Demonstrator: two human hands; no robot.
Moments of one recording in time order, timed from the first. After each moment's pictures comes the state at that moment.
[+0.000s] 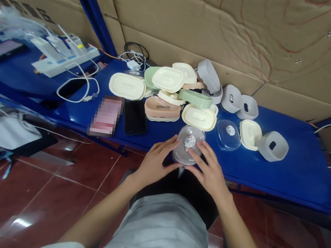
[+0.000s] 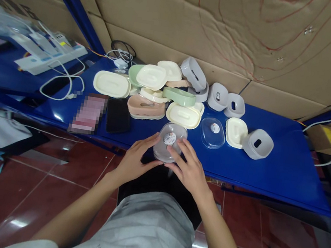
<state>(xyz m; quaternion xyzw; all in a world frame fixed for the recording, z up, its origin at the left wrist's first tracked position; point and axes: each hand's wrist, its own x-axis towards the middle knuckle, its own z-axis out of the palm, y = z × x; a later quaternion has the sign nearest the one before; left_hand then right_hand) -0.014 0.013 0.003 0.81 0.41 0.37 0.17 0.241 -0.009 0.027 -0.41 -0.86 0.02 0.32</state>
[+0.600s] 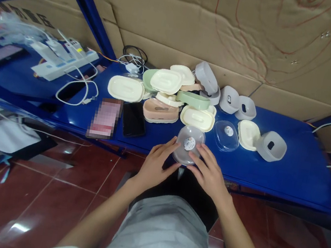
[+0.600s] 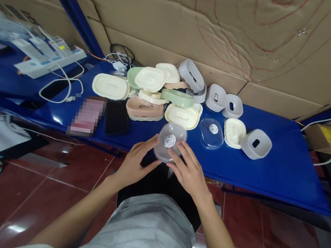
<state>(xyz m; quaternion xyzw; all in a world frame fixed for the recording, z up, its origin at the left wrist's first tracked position) -0.007 0.008 0.009 0.81 0.41 0.37 0.16 0.242 -0.012 0.027 -0.40 -0.85 0.01 0.34</state>
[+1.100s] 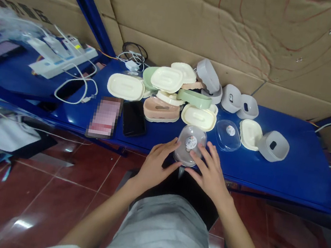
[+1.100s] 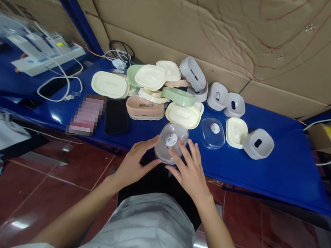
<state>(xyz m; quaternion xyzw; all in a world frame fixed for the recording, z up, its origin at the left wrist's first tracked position) -0.008 0.008 0.008 0.80 0.41 0.41 0.18 0.240 -0.015 0.021 -0.43 -0.85 -0.04 0.29</state>
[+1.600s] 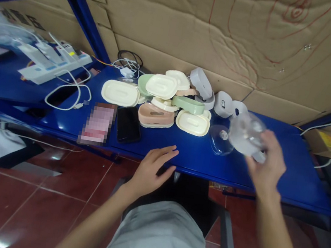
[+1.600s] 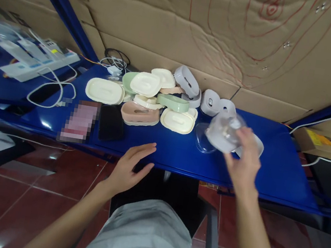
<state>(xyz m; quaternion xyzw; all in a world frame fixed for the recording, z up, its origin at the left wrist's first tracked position) -0.010 0.008 0.025 0.81 0.37 0.43 0.16 0.375 0.024 0.081 -0.56 -0.72 -0.19 0.37</state>
